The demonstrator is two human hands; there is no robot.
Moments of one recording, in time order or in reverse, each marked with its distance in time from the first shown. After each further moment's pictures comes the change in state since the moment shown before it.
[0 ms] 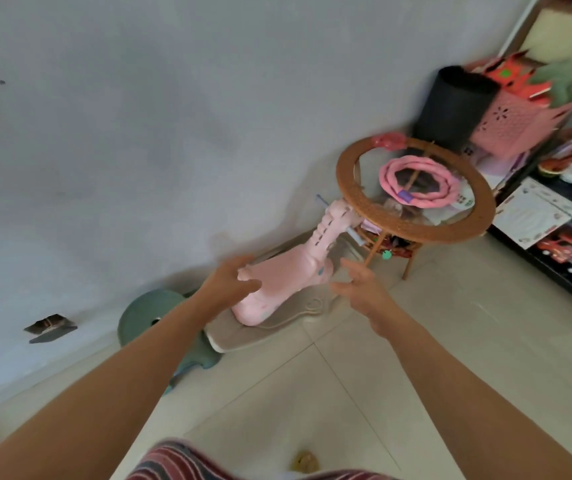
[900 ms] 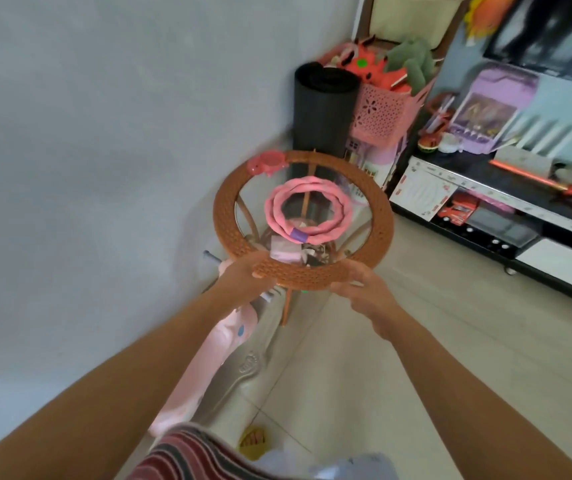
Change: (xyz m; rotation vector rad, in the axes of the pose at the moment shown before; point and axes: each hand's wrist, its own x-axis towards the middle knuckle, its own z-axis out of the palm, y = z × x) left_hand 0.262 0.222 0.174 0.166 -0.377 0.235; right_hand 0.175 -0.013 -0.234 0.238 0.347 0.065
